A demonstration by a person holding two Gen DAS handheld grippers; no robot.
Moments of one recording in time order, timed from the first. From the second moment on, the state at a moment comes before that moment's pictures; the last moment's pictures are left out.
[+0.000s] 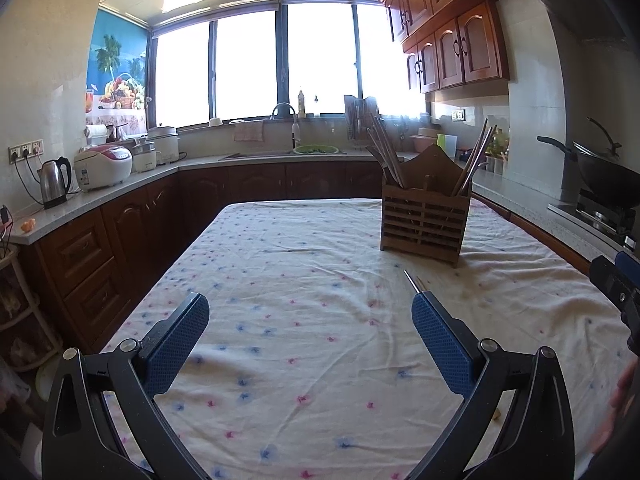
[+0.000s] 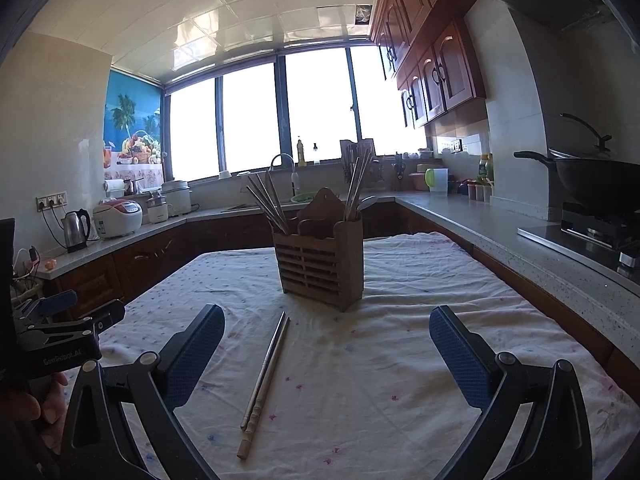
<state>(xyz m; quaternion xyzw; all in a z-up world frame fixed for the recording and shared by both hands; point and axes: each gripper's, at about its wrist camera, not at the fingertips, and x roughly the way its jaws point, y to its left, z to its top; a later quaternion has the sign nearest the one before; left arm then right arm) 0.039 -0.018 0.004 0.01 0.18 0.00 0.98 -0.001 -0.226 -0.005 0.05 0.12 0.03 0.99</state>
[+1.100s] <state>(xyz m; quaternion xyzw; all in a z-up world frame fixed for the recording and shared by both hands) 0.012 -0.011 -0.007 -0.01 0.19 -0.01 0.98 -0.026 -0.233 -0.015 0.06 0.14 0.01 0.99</state>
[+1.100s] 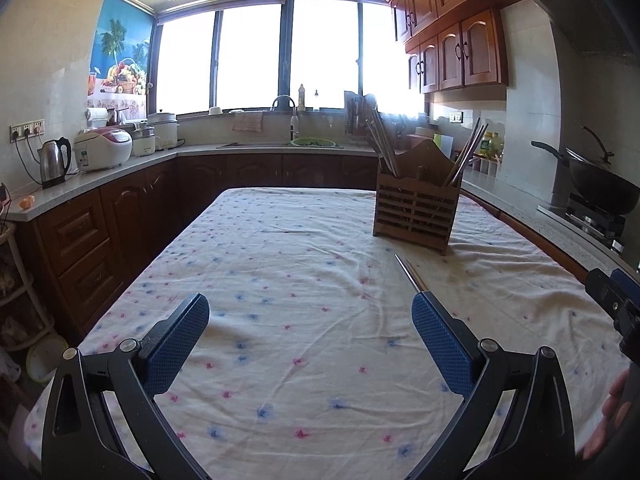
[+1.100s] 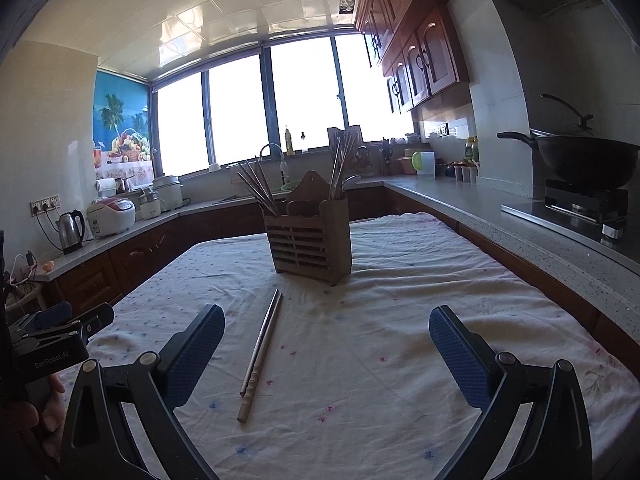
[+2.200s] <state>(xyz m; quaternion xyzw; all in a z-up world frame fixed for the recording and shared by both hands) 0.002 -0.025 -0.010 0.02 0.18 -0.02 0.98 -0.028 -0.240 -0.020 0.05 0.13 0.01 0.99</state>
